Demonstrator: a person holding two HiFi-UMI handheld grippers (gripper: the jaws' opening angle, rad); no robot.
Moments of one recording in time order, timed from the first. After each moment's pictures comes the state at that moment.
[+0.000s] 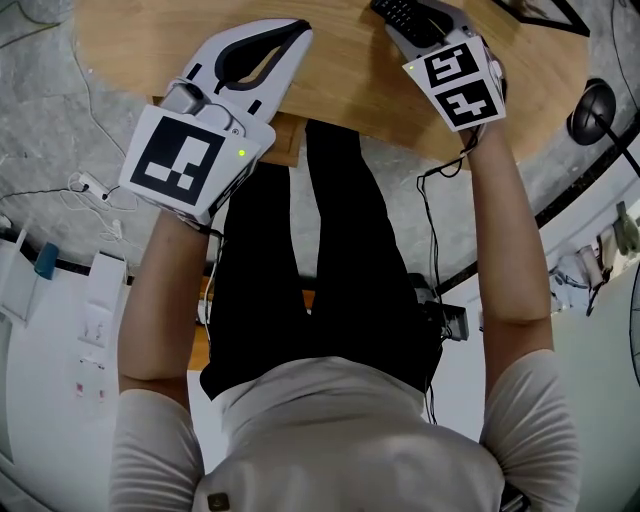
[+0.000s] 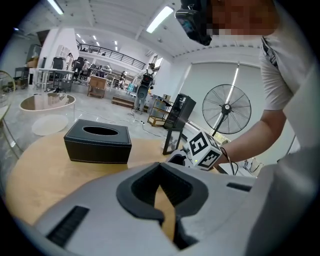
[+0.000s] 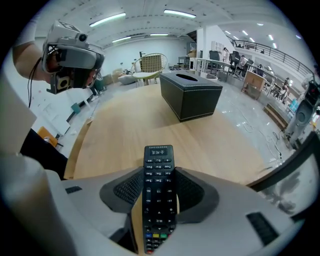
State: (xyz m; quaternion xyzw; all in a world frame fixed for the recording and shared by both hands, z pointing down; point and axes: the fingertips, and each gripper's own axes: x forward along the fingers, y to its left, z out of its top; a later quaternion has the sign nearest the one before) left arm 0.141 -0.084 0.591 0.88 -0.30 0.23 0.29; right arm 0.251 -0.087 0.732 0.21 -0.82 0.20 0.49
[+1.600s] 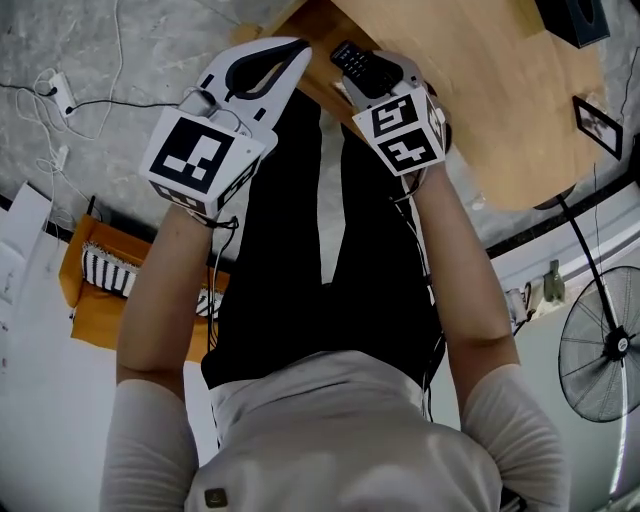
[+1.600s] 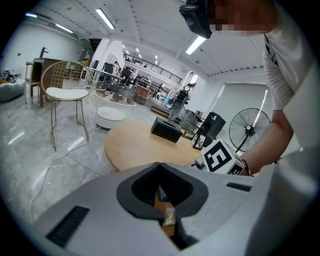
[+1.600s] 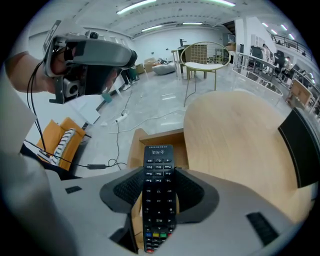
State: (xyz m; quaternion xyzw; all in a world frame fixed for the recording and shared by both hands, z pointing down) left arm -0.157 0.073 0.597 0.80 -0.47 0.14 0.35; right arm -0.070 0.108 0.726 0.04 -0.83 0.17 0.53
